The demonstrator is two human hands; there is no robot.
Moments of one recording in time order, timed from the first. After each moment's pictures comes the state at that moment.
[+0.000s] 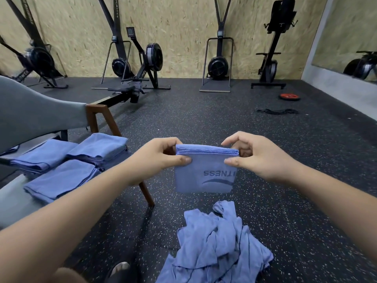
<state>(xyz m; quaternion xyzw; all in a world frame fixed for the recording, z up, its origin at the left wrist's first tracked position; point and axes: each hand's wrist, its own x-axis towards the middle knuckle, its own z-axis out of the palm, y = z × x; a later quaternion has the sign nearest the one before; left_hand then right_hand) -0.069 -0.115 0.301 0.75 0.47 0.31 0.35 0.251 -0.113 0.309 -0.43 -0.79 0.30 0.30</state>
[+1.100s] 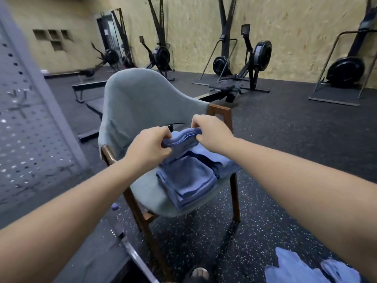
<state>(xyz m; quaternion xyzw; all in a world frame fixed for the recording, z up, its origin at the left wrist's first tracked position) -0.398 -0.167 0.316 0.58 0.77 0.26 -0.10 -0.241 0.010 0.323 -0.26 -0.94 0.06 0.22</state>
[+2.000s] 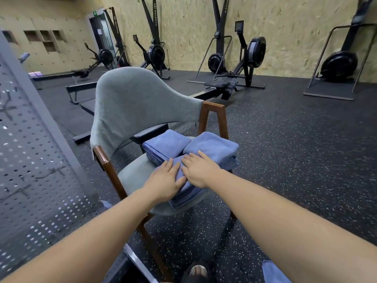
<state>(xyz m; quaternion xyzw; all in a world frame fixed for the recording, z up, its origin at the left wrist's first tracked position) -0.379 -0.137 0.193 0.57 0.82 0.04 0.06 -0.251 -0.004 0.196 -0.22 -0.98 -0.04 0.00</state>
